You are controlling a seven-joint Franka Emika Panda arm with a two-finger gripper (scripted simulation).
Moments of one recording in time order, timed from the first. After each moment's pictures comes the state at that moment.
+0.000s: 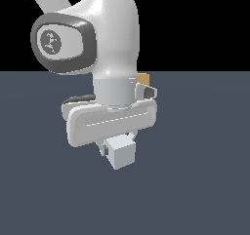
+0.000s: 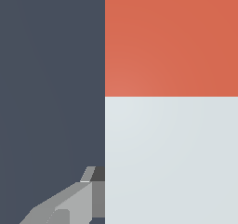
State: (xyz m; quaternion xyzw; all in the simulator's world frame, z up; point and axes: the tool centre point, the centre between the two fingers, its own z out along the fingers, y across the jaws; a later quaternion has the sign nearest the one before) arm -0.019 -0.047 0.025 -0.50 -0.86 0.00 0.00
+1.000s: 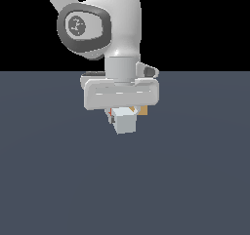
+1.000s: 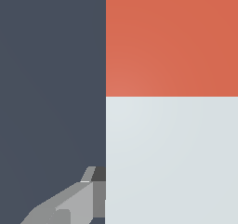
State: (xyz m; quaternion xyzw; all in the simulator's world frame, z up) arm -0.006 0.030 0.065 -0.61 -0.80 0.00 0.00
